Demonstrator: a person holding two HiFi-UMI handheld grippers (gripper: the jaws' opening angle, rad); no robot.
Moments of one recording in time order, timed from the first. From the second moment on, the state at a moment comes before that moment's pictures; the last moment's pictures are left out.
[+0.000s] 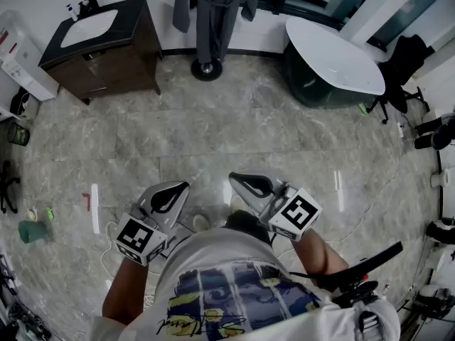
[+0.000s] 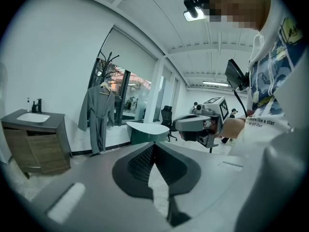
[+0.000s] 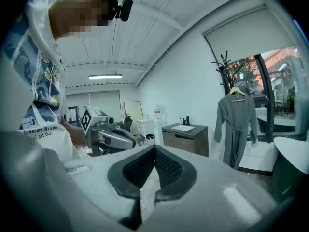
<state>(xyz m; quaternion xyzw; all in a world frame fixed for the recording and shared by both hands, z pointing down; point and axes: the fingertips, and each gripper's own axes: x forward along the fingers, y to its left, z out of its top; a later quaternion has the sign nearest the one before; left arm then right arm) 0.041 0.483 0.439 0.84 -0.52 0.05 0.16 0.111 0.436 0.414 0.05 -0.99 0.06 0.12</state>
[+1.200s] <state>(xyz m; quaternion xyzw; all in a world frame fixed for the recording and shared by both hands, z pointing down) -0.029 0.141 0.404 0.82 -0.57 0.05 0.11 0.047 0.115 0.415 -0.01 -0.99 0.02 0.13</state>
